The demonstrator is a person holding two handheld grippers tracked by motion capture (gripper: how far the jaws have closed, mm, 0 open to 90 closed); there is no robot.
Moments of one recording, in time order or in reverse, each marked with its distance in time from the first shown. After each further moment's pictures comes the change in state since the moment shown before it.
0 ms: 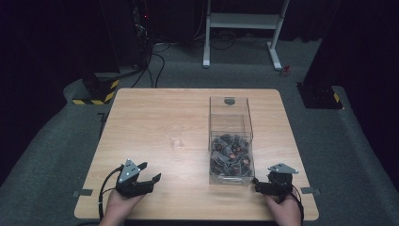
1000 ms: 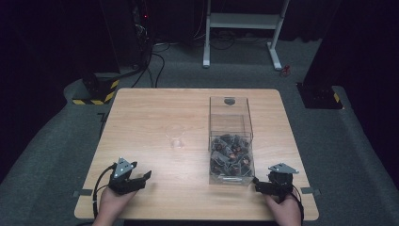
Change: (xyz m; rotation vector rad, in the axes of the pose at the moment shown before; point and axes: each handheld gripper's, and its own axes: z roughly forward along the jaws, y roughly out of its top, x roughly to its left) left arm 0.033 -0.018 0.001 0.059 0.113 -0.031; right arm -0.001 0.000 0.000 -0.004 -0.011 0.005
